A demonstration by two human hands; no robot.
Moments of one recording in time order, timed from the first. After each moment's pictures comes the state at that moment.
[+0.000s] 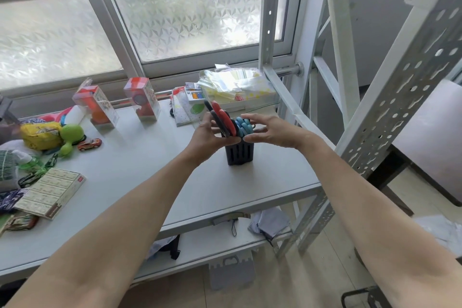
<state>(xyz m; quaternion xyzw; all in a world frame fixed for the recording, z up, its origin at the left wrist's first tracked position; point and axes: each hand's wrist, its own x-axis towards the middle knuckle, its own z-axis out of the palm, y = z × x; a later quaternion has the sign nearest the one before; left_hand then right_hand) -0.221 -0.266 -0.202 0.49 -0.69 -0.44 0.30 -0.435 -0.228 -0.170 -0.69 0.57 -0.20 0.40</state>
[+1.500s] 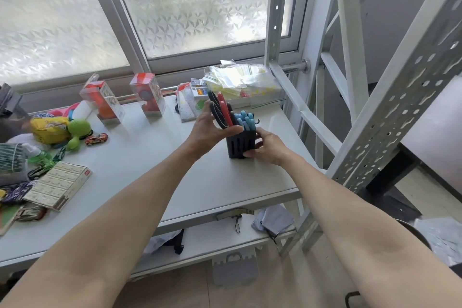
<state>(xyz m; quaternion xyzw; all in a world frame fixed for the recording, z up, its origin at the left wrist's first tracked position) -0.217 -0.261 -0.186 0.48 -0.73 -0.37 0.32 -0.407 -0.228 -0.241 -0.59 0.64 -0.28 0.41</state>
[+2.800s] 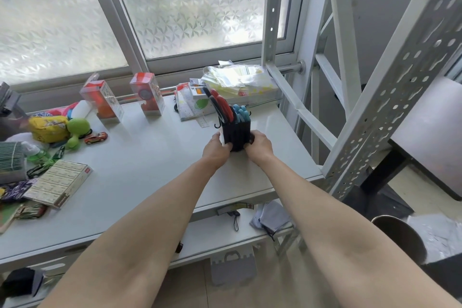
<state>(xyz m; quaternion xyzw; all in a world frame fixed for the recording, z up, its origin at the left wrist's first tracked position) -0.235 -0.244 -0.241 0.64 -0.60 -0.43 0.20 -0.362 -0.221 -0.243 -0.48 0.75 -0.32 0.33</state>
